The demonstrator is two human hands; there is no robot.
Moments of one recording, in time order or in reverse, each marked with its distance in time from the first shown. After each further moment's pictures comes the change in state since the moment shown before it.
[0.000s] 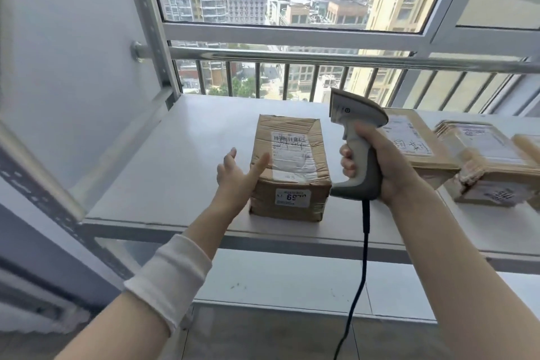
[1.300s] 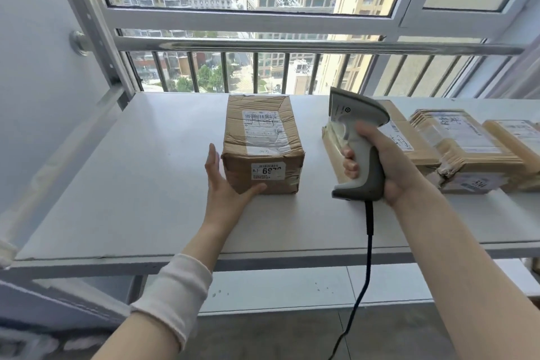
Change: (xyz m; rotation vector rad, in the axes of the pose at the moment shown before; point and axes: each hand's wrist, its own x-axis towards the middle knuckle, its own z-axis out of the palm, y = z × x) left_hand 0.039 -0.035 0.048 -0.159 0.012 0.274; right_hand 0.022 -0.009 -0.041 -0.013 0.126 0.014
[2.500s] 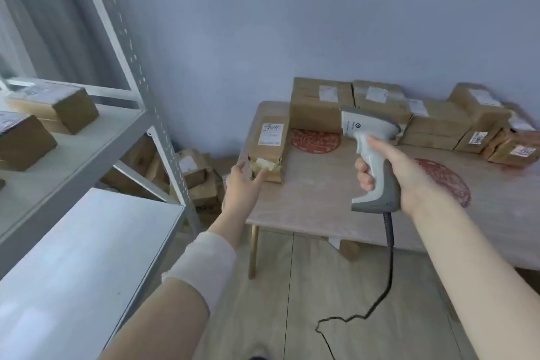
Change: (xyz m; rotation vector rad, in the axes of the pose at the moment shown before) left_hand -0.519 0.239 0.701 0.132 -1.328 0.096; right_hand -0.624 -0.010 -0.596 0.356 1.247 -0.355
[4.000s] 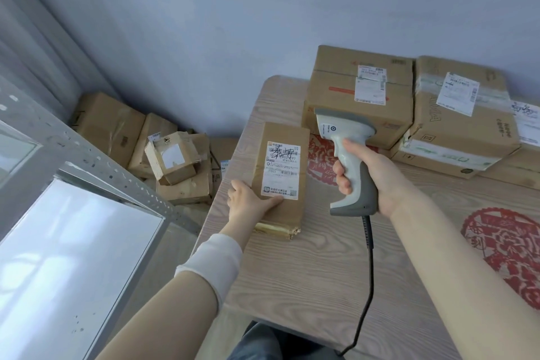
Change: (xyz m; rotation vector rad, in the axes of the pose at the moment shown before) left_hand 0.281 -0.019 0.132 0.410 -0.025 -0.425; right_hand 0.351 -0.042 -0.021 -0.013 -0.085 0.327
